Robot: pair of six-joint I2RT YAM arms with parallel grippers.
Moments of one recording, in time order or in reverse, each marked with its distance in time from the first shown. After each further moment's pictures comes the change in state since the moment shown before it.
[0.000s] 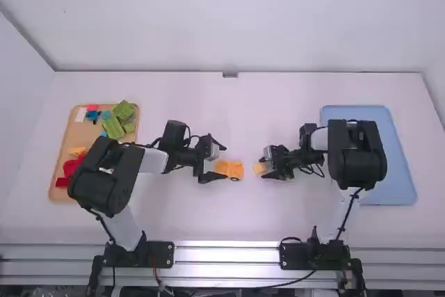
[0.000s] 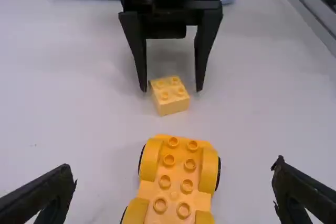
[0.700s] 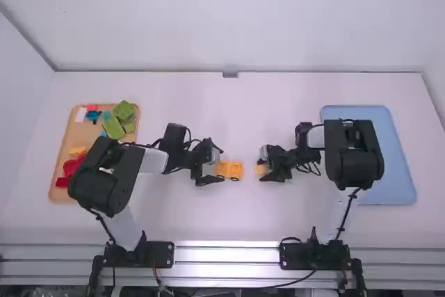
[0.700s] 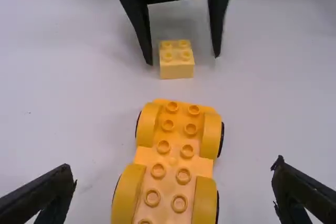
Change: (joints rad) left arm 0.000 0.003 0.000 -0.098 -0.093 0.114; right arm 0.027 0.000 0.031 -0.073 0.029 0.035
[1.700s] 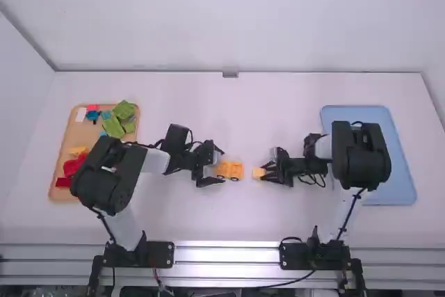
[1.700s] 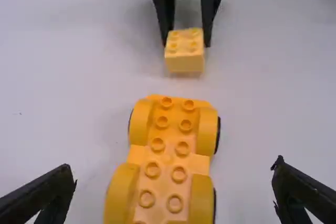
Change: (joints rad) left arm -0.017 0.024 0.000 0.026 -0.026 0.045; right arm -0.090 -0.003 -0.104 -0.002 -0.204 0.061
